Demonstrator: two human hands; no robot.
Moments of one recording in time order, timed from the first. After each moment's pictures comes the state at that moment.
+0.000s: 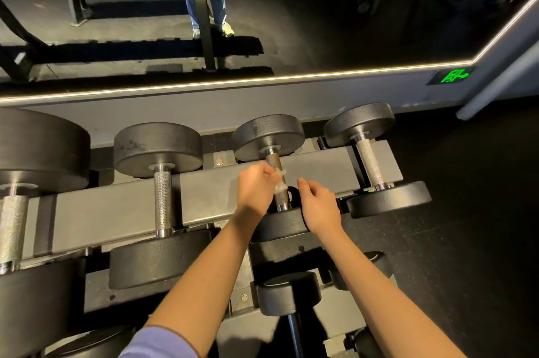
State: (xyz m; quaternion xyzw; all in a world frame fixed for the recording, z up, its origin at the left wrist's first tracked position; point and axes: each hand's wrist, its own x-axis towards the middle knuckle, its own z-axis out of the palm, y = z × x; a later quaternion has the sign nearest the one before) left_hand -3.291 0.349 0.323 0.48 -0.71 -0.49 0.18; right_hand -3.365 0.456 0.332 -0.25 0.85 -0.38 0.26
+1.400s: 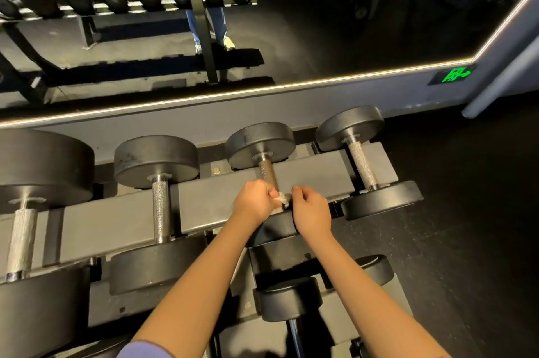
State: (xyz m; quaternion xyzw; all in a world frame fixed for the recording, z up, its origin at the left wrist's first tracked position) left_hand -3.293 0.354 0.308 0.42 -0.82 -0.38 0.01; right_hand -3.366 0.460 0.322 -0.24 0.85 -0.41 0.24
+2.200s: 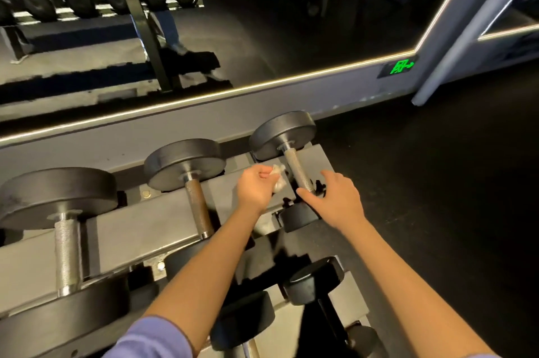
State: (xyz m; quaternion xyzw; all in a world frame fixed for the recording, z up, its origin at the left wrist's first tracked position) left_hand -3.442 0.407 0.312 0.44 -0.67 -0.56 0.18; right_hand -3.538 0.552 0.331 -0.33 0.92 -0.17 0.10
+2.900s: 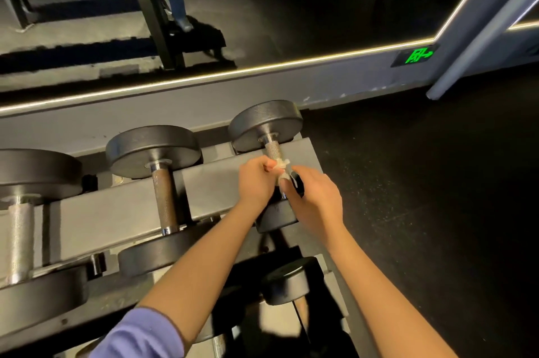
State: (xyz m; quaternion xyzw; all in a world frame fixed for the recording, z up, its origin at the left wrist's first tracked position) left_hand -3.497 0.436 0.298 0.45 -0.74 -0.46 0.21; right_hand -3.555 0.553 0.324 -0.43 0.87 -0.22 0.08
